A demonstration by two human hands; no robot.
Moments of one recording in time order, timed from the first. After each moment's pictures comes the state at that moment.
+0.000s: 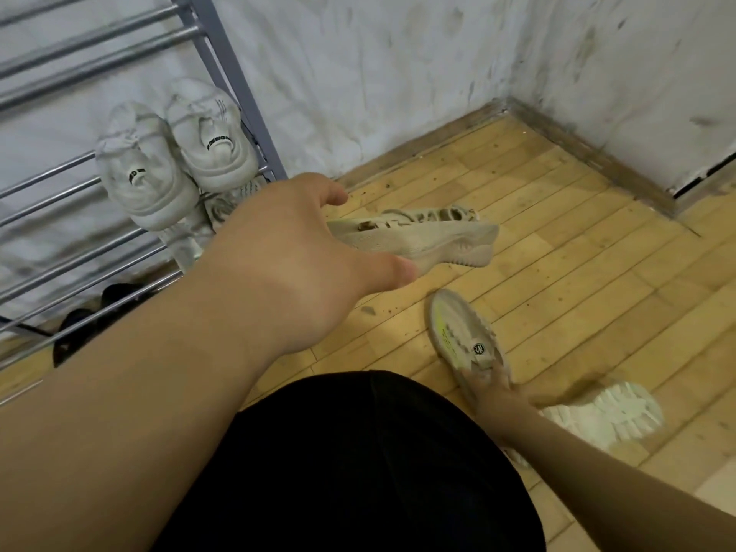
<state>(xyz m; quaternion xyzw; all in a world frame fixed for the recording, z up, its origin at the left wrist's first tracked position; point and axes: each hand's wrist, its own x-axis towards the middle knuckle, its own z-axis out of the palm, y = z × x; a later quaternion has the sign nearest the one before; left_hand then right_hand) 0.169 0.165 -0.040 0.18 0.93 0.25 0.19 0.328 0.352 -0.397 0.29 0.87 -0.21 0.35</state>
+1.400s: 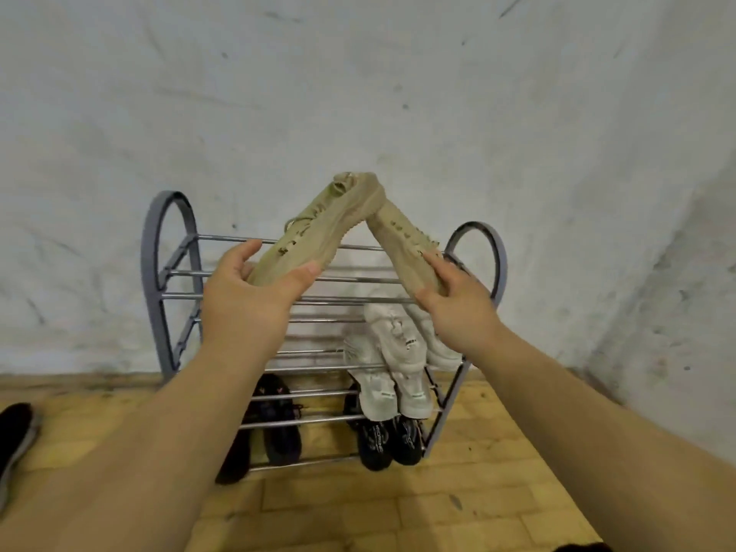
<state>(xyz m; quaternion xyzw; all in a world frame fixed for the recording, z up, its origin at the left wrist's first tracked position) 0.092 -0.165 0.050 -0.06 0.69 0.70 -0.18 0.072 0.092 0.046 0.01 0.91 -0.38 -0.17</state>
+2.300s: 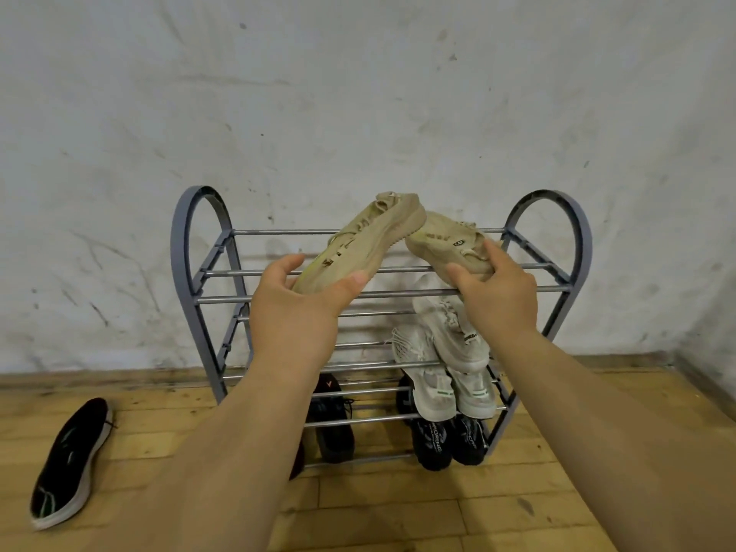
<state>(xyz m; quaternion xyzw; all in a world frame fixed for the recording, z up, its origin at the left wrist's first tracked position) 0.051 -0.161 0.022 -0.10 0.71 0.69 -0.14 -0.007 0.084 -0.012 0.13 0.87 -0.39 -0.27</state>
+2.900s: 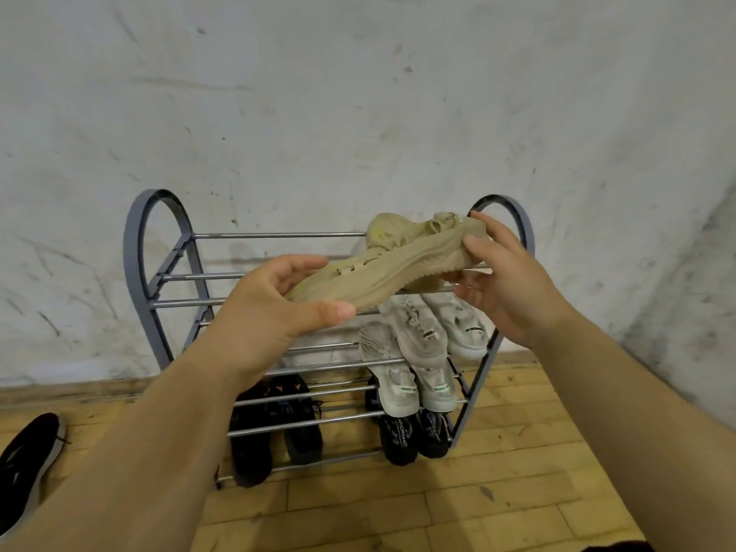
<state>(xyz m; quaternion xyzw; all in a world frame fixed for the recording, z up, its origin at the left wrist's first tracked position) 0.055 -0.168 0.033 0.12 0.71 0.69 0.03 0.058 0.118 0.054 0.02 0.66 -0.74 -0.10</state>
